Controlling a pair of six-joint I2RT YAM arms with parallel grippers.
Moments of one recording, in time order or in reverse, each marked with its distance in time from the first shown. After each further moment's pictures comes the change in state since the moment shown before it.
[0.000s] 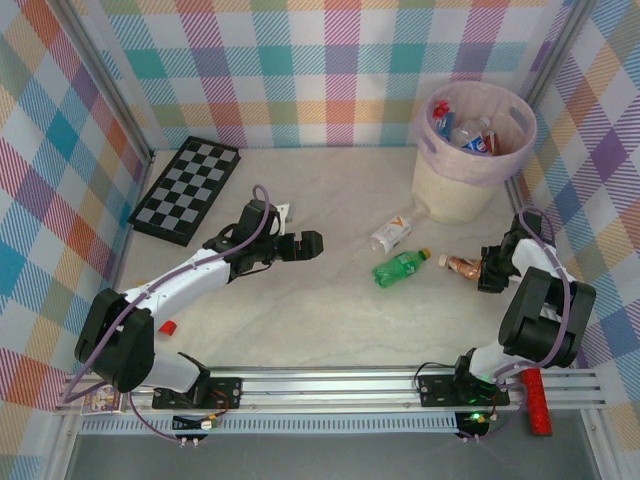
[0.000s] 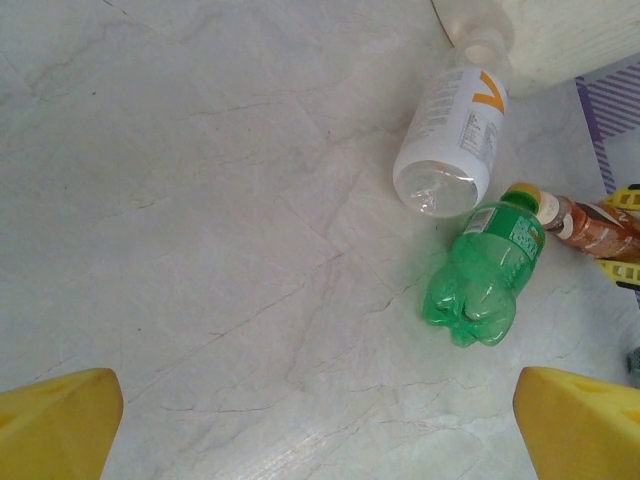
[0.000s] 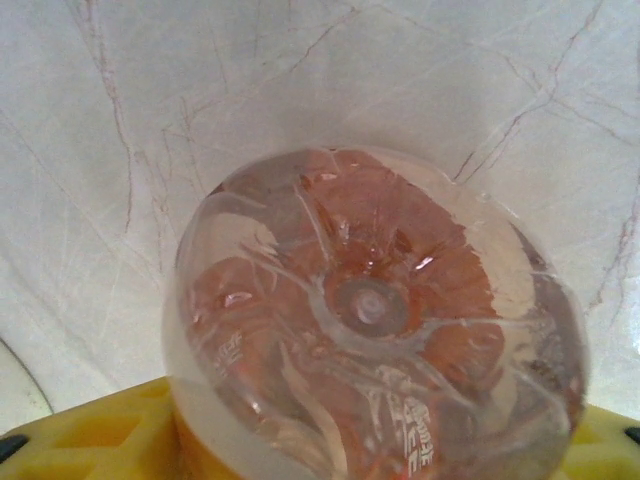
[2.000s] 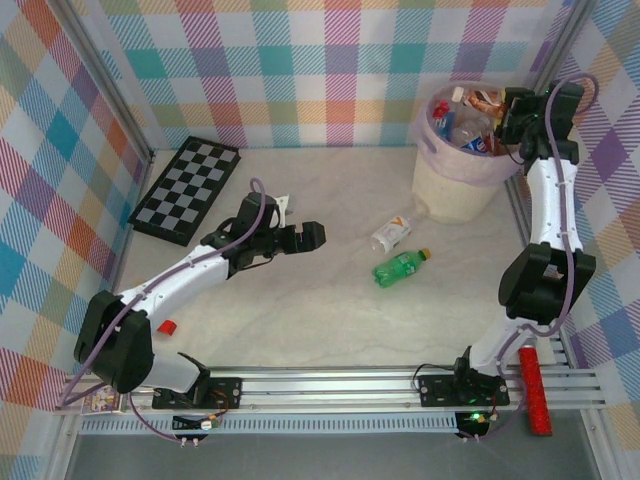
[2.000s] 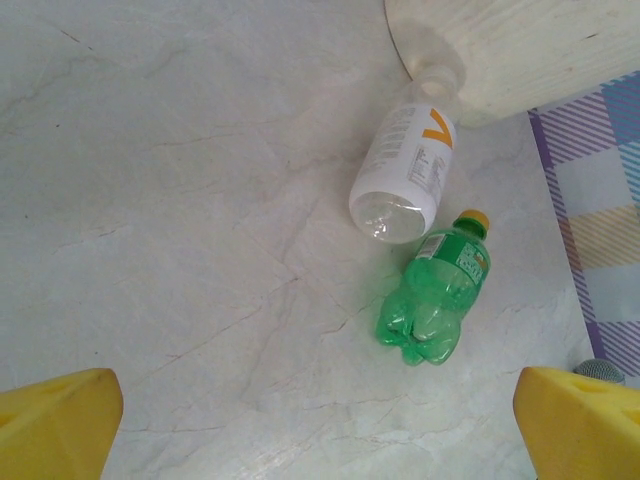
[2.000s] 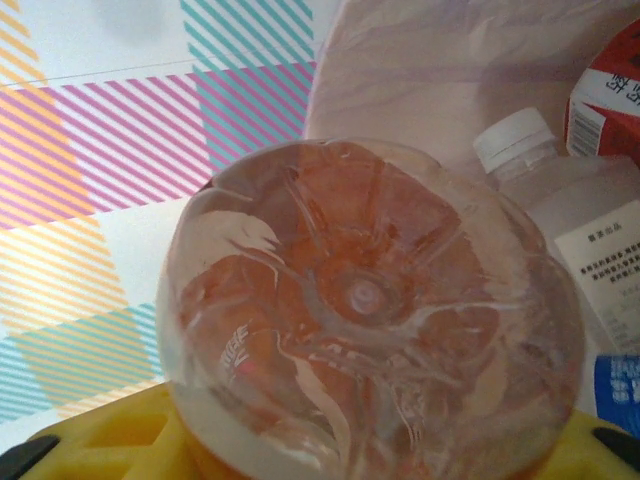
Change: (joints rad) left arm 0.000 -0.024 0.053 -0.023 0.023 -0.052; right arm 0.161 0.322 0.977 0.296 -0.142 0.113
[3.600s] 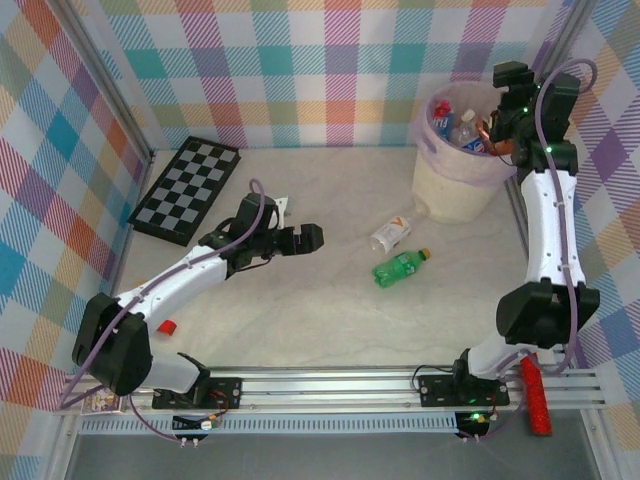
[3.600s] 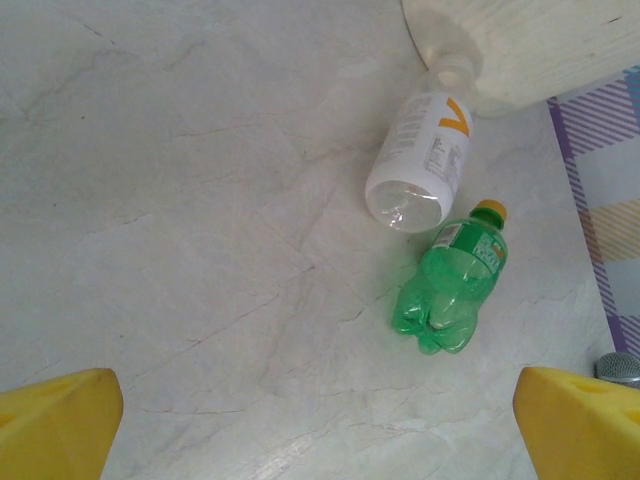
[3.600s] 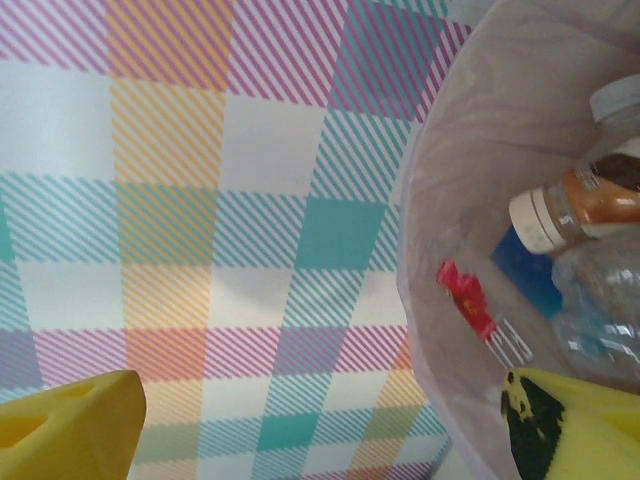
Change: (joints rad) left arm 0.000 0.012 0.011 -0.039 -0.018 0.027; right arm 0.105 -0.229 -0.023 -0.105 0.072 -0.201
